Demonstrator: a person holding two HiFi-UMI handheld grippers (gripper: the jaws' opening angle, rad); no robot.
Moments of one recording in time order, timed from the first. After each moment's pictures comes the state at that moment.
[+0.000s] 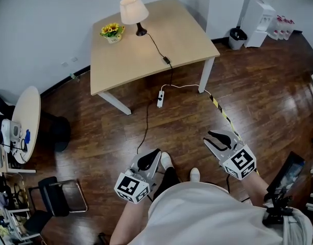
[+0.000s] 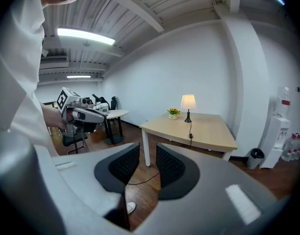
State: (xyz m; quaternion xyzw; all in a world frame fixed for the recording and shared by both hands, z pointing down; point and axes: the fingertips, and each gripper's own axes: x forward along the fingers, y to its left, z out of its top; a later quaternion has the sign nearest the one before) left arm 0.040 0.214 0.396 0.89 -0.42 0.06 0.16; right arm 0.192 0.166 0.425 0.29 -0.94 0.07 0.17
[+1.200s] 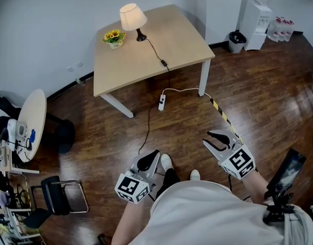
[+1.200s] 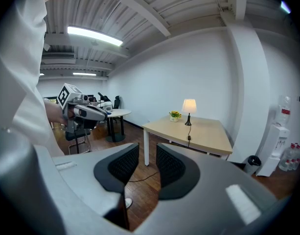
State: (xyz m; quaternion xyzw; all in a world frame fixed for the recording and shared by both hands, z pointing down) left arm 0.067 0.250 0.395 0.89 -0.43 0.07 0.14; right arm 0.223 0.198 0.420 0.28 -0.94 0.04 0.18
